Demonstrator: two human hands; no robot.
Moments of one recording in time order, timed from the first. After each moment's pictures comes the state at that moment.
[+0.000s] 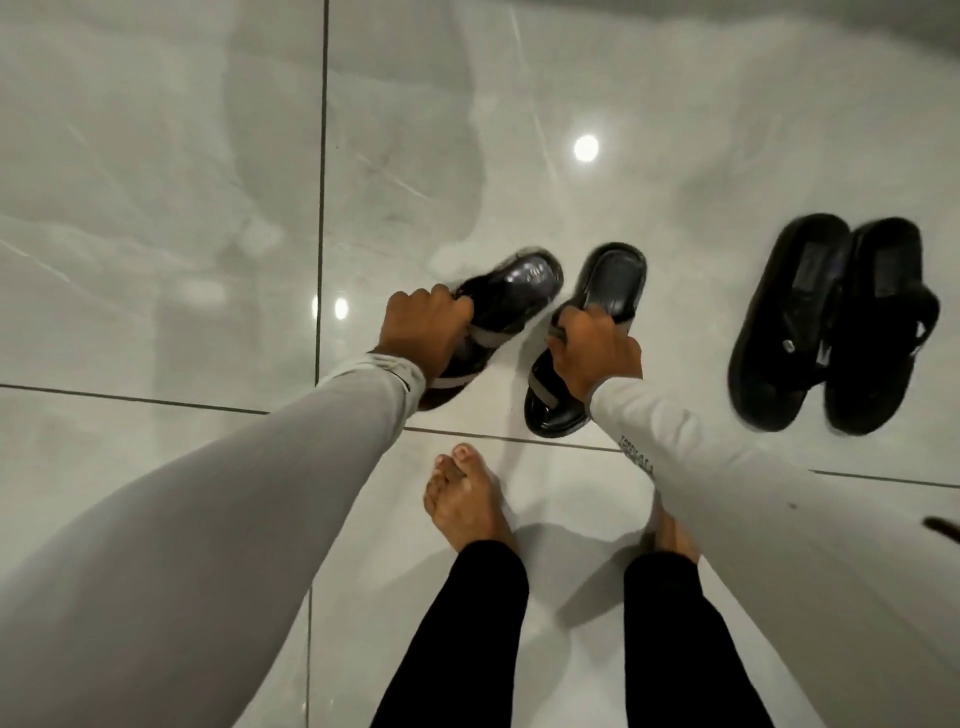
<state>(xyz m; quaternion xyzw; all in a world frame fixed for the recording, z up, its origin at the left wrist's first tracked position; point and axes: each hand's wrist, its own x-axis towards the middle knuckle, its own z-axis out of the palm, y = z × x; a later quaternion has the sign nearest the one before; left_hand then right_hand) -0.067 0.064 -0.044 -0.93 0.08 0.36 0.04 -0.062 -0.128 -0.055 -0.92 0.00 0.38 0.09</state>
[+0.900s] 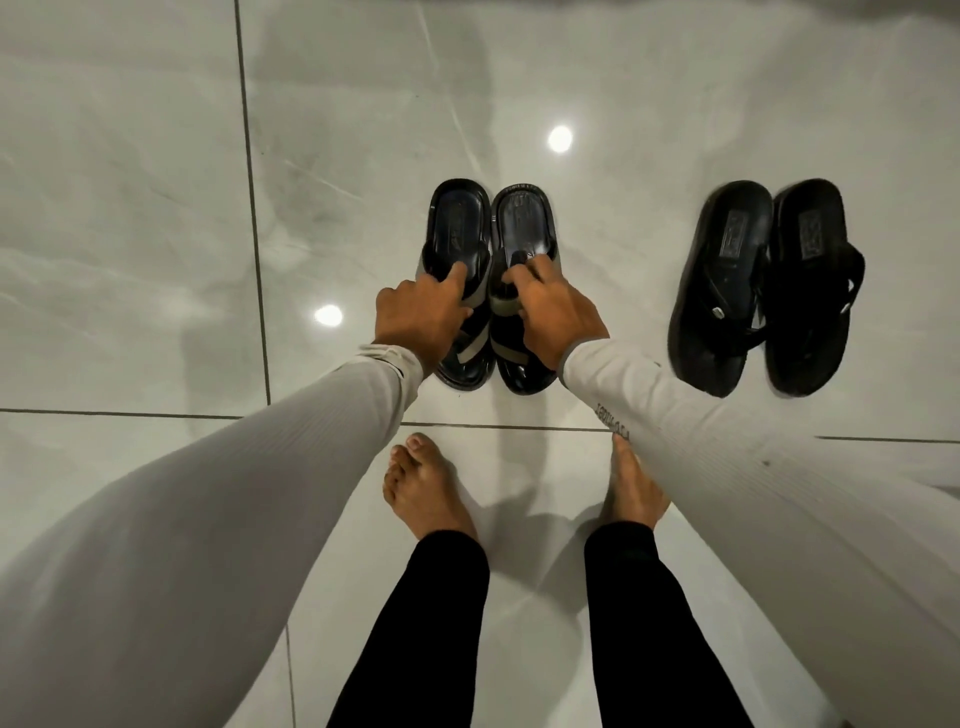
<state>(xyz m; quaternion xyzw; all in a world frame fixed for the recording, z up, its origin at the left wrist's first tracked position) -0.058 -0.011 -0.041 -0.94 0.02 0.34 -0.06 -0.044 -0.177 -0.043 -0.92 -0.11 0.34 0.16</state>
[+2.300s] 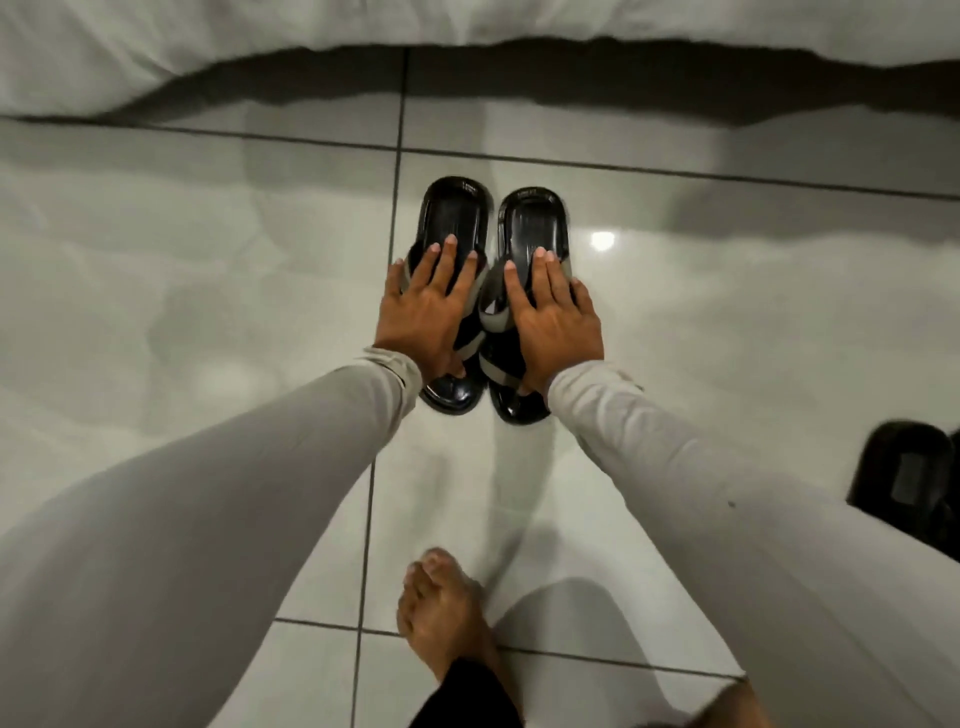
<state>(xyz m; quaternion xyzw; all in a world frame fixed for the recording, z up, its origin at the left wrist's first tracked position) 0.149 0.184 -0.102 -0.95 0.06 0.30 0.02 0.157 0.023 -0.112 -0.94 -0.19 0.27 0.02</state>
